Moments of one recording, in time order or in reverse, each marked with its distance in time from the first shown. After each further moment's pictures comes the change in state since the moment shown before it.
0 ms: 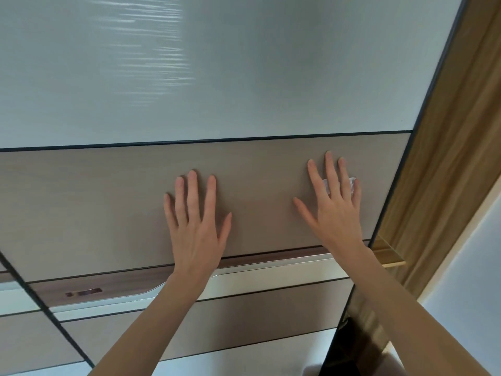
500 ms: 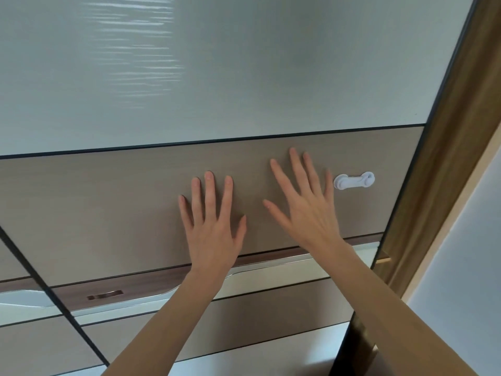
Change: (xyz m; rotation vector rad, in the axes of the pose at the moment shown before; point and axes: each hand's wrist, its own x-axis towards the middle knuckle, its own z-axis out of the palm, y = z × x) left_hand 0.008 0.084 0.028 -0.027 -0.020 0.027; right_hand 0.007 0.012 -0.011 0.028 0.013 -0.108
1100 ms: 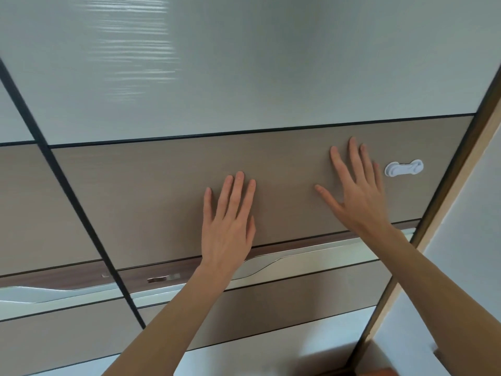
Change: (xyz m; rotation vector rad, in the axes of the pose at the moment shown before) left_hand -0.001 0.035 0.006 -0.028 -0.100 0.213; right_hand -0.017 0.119 -0.006 -0.028 -0.034 0.113
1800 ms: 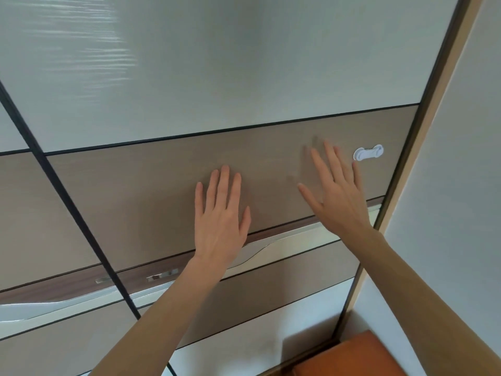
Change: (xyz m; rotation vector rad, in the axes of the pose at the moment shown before) left_hand 0.002 0.003 -0.050 -0.120 -0.076 -0.012; right_hand -0.036 -0.055 -0.073 -0.098 -0.111 0.109
